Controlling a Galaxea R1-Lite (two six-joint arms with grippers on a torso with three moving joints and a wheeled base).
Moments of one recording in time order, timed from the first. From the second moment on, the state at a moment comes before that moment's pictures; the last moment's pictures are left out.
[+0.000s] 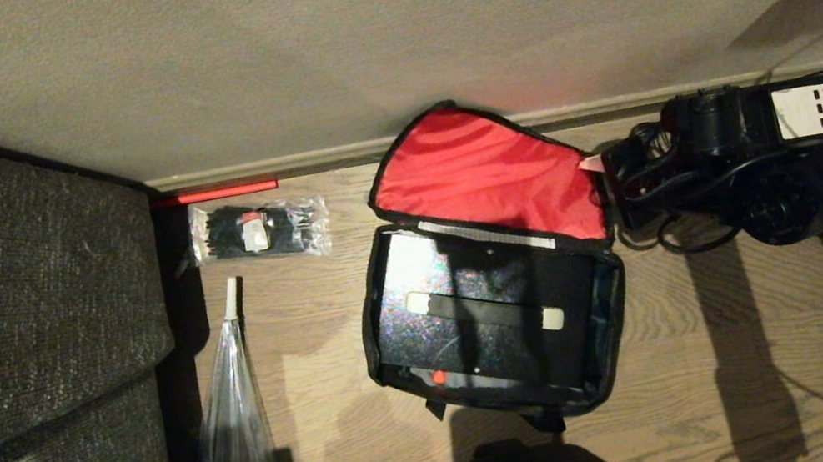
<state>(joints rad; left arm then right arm) 0.00 0.00 0.00 0.00 0.01 -0.01 0.19 2.05 -1.18 -0.64 0.06 1.30</state>
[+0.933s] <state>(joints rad) 0.00 0.00 0.00 0.00 0.01 -0.01 0.22 1.81 -0.94 -0.57 0.16 1.22</state>
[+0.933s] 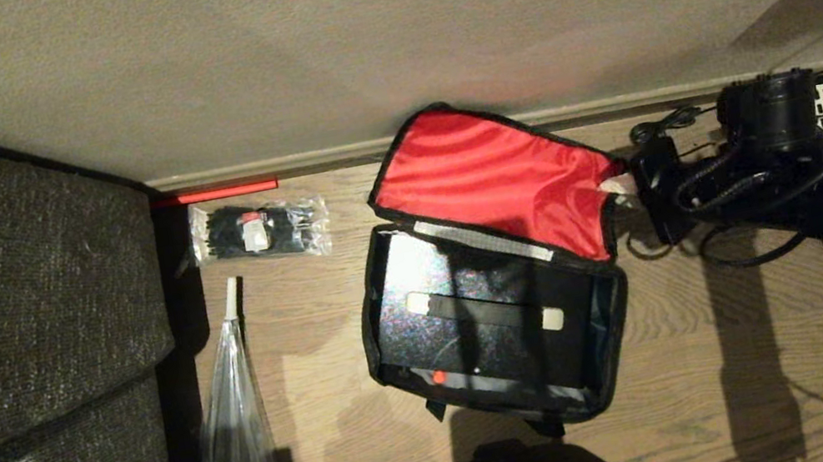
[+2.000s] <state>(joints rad) 0.00 0.00 0.00 0.00 0.01 -0.01 0.44 1.58 -0.70 -0.38 0.24 1.08</state>
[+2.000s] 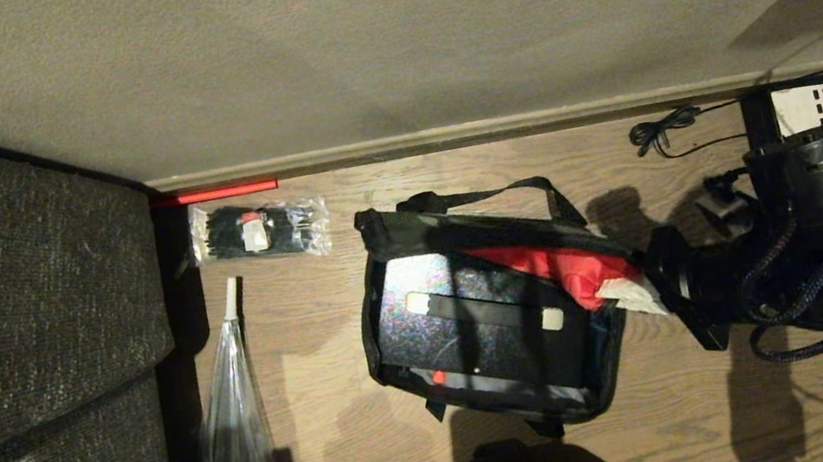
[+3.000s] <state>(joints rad) 0.00 0.00 0.00 0.00 0.01 -0.01 0.54 1.54 -0.65 -0.27 0.23 1.07</state>
